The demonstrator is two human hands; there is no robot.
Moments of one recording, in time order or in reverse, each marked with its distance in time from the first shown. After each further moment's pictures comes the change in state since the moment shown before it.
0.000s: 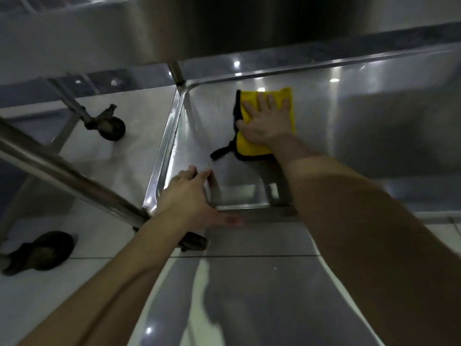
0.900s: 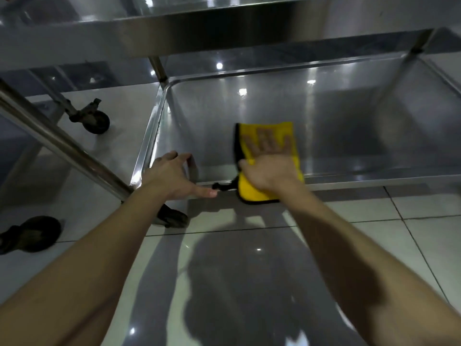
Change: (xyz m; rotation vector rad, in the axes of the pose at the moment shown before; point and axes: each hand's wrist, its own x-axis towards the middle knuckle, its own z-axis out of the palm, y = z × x) left_hand -0.018 0.007 -0.005 -0.023 0.005 -0.048; right_hand -0.179 0.035 0.021 0.028 -0.004 0.036
